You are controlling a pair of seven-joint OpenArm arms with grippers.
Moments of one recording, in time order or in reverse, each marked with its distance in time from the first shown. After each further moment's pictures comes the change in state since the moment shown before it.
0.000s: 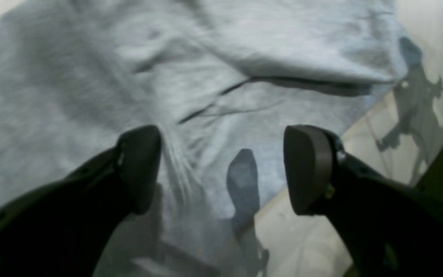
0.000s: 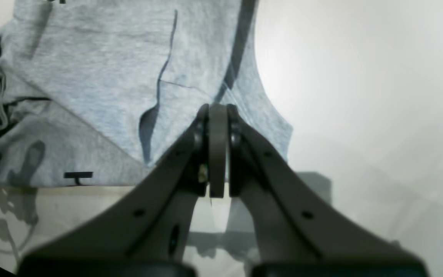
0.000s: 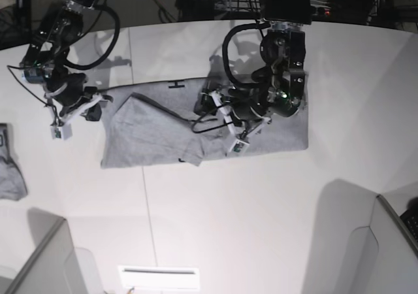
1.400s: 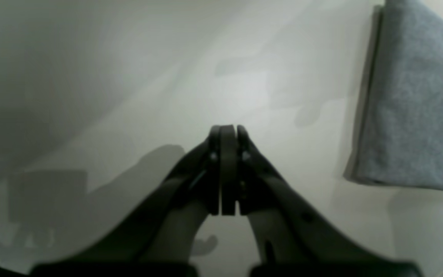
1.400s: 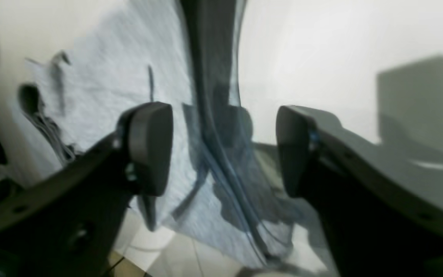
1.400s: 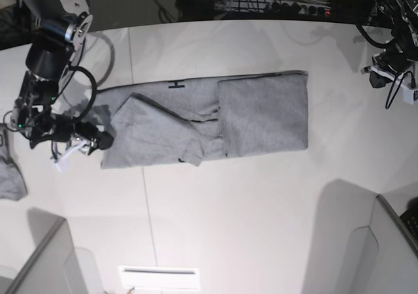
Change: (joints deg) left arm 18.8 -21.9 -49.6 5.1 -19.6 -0.2 -0.2; right arm 25.8 12.1 -1.7 -45.4 13.2 -0.3 -10.0
